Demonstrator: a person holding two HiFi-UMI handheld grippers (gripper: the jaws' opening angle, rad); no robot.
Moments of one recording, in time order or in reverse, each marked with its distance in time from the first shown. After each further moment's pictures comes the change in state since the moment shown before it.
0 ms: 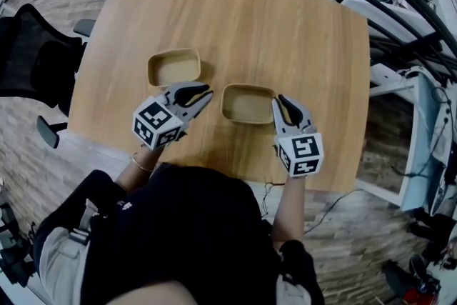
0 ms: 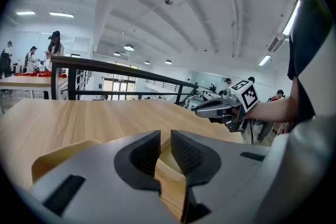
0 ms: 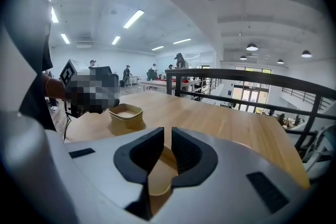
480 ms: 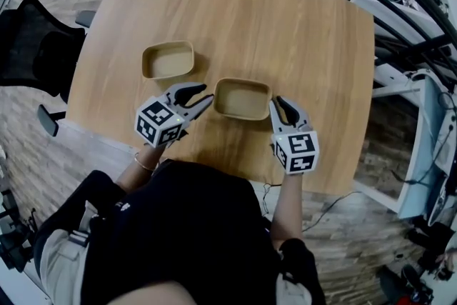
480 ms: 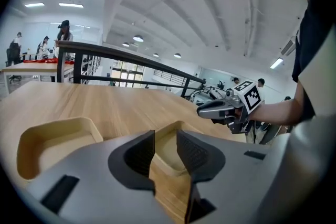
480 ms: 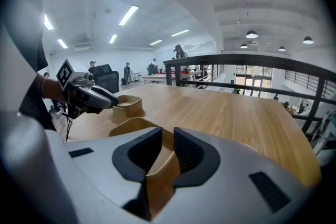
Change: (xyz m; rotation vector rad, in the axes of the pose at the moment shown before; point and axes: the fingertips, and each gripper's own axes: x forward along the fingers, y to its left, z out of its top) left arm 0.029 -0.010 -0.032 -0.088 0.060 0.062; right arm 0.004 -0.018 -0.050 0.069 0.074 0.052
